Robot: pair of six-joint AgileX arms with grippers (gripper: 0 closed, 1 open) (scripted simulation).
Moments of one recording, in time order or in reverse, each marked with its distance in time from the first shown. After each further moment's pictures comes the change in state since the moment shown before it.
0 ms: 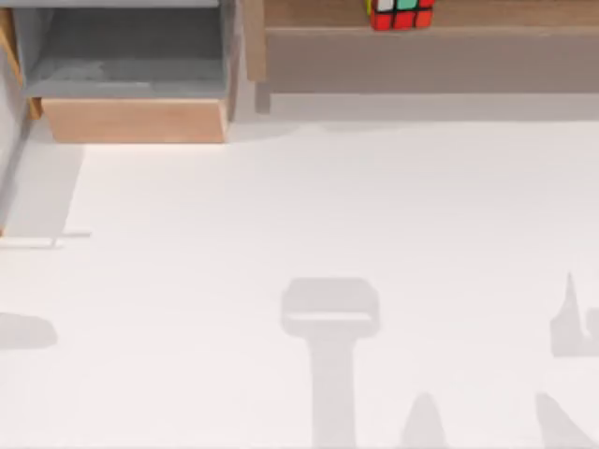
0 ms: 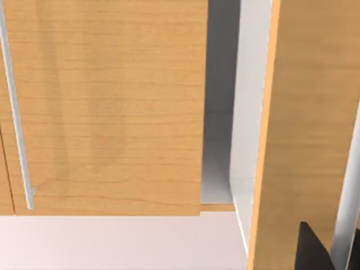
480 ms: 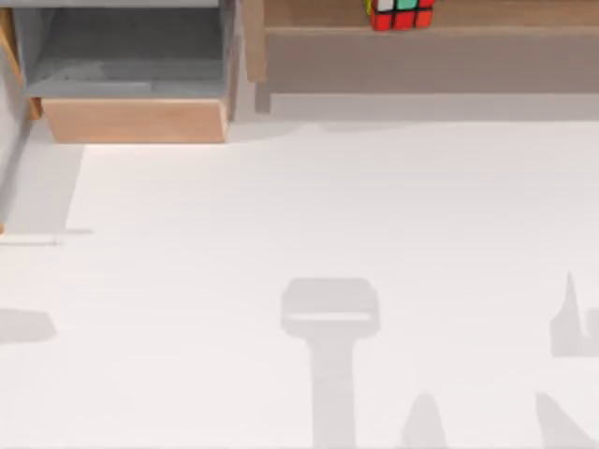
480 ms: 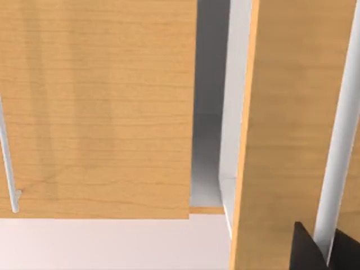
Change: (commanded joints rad) left arm -0.013 0.024 0.015 -0.024 -0.015 -0.003; right arm 0.000 0.000 0.000 0.000 0.000 0.000
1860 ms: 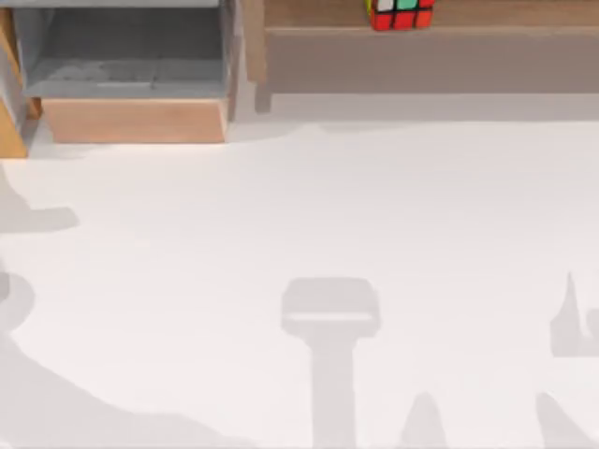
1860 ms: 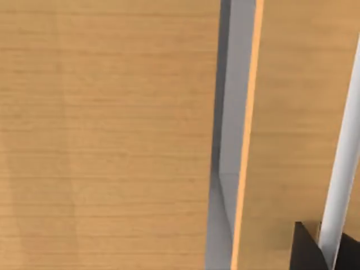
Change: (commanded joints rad) left arm -0.190 0.188 0.445 -0.246 -0.192 -0.011; right arm 0.000 0.000 0.000 0.000 0.000 0.000
